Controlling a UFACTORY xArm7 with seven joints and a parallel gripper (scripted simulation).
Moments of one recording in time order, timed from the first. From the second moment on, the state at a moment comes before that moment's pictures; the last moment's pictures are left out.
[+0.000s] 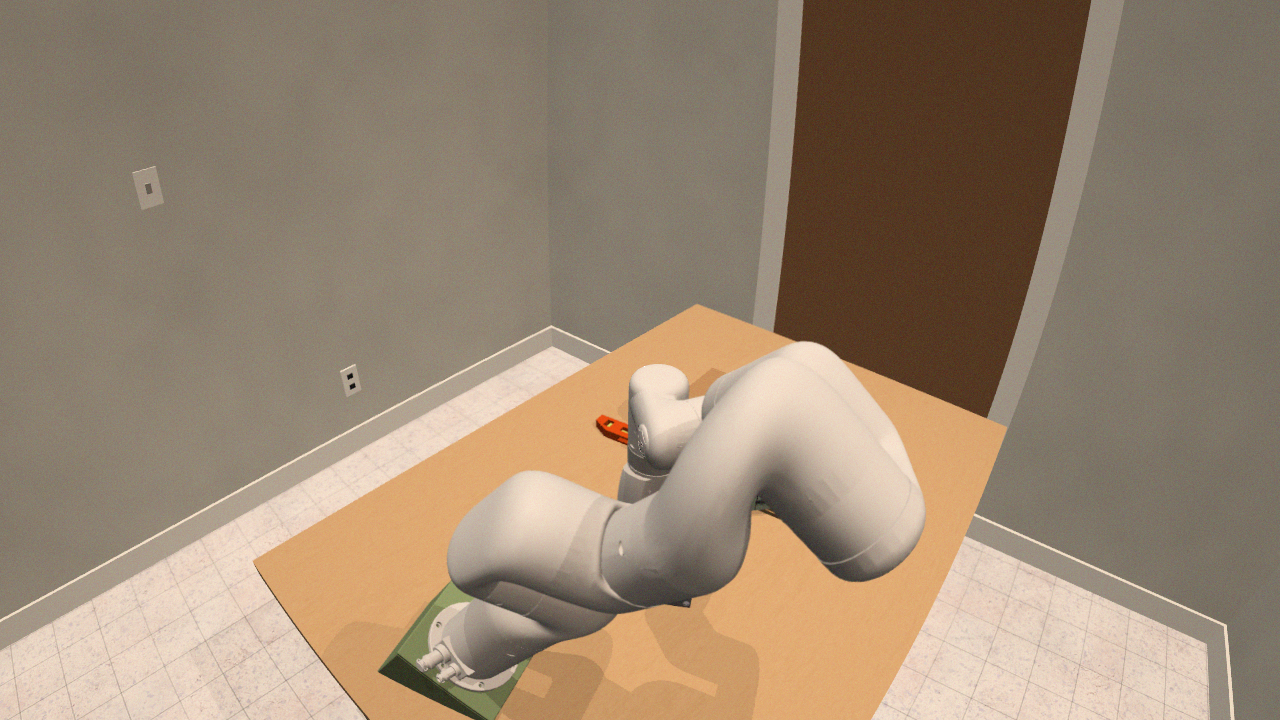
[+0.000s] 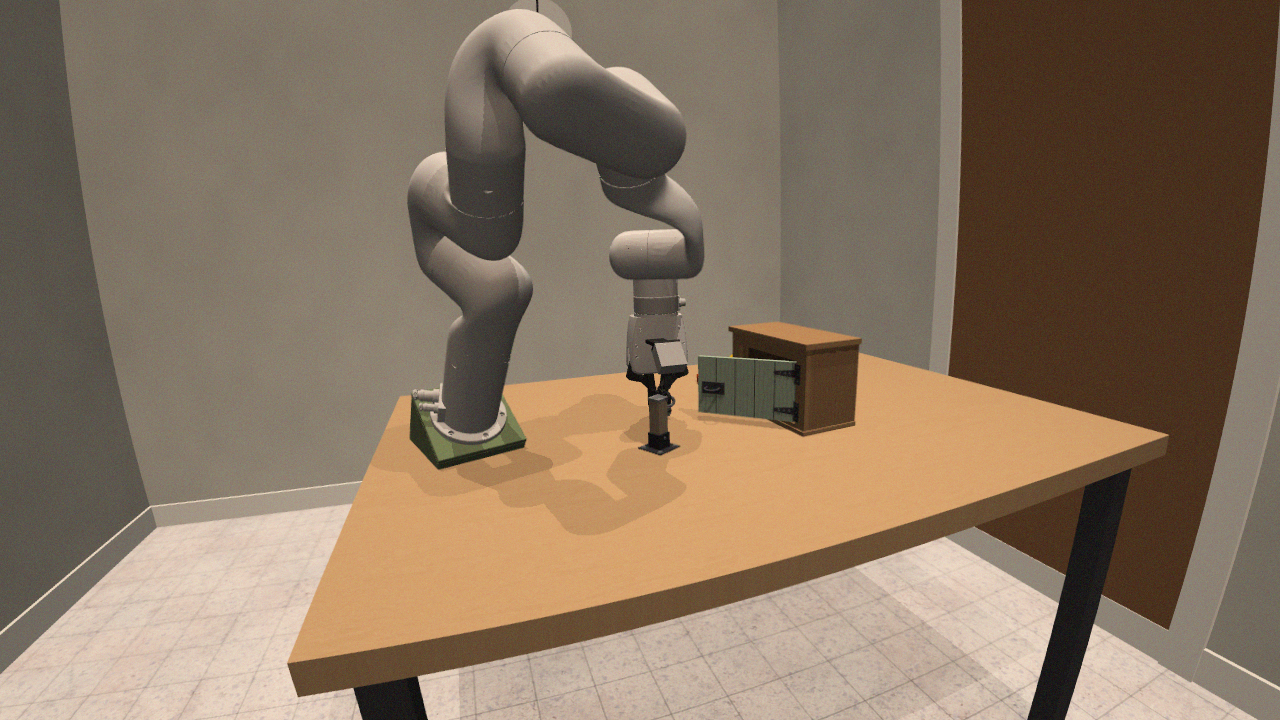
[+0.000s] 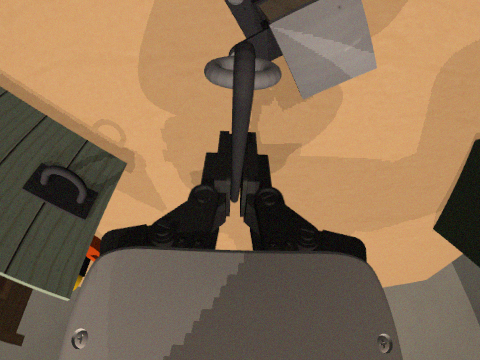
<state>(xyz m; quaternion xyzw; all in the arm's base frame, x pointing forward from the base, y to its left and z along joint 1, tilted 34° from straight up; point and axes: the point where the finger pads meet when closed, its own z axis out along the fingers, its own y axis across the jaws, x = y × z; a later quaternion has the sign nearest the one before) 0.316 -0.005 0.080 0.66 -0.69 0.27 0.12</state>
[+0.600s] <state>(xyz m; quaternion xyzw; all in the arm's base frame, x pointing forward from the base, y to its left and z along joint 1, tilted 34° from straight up) 0.315 0.000 0.085 0.66 -0.69 0.27 0.12</state>
